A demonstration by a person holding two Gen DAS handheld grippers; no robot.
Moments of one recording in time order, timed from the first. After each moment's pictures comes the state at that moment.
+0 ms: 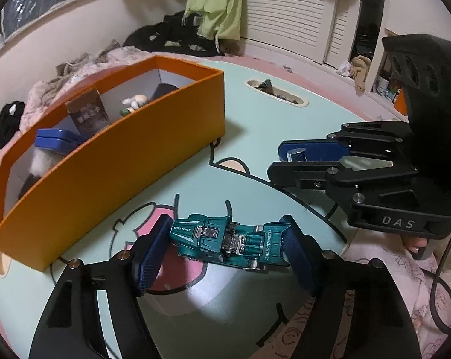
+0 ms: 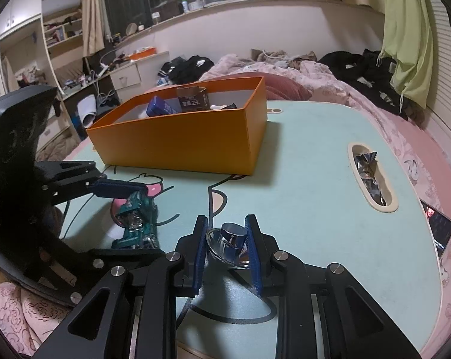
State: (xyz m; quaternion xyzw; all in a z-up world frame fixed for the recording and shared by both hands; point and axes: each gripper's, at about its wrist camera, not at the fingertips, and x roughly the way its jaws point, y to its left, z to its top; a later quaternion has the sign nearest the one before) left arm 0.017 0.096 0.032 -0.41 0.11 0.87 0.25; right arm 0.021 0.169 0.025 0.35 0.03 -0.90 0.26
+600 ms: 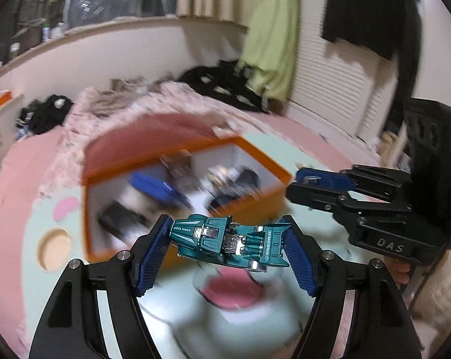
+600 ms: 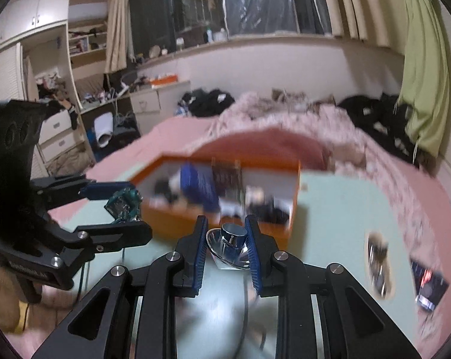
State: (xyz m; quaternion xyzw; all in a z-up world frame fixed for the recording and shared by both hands) left arm 0.005 0.024 0.107 -0.32 0.01 0.93 0.17; right arm -0.014 0.127 0.104 0.26 0.03 -0.92 0.29
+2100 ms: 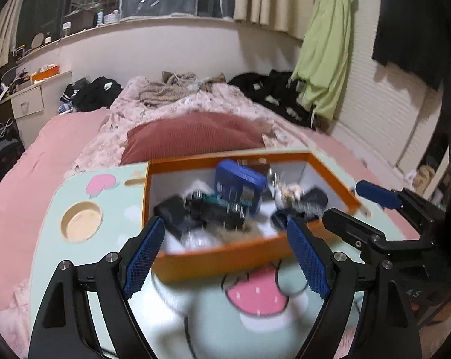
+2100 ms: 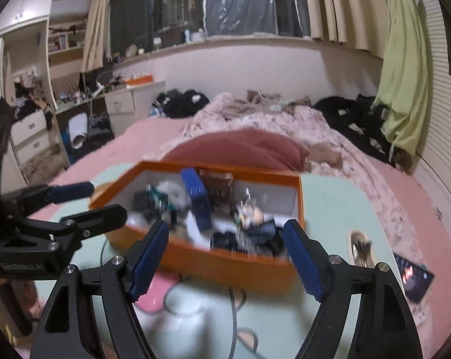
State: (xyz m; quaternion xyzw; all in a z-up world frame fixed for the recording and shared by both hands) left arm 0.013 0.016 0.092 -0.33 -0.04 0.94 0.06; right arm 0.007 0.132 0.085 0.28 0.05 -0.93 0.23
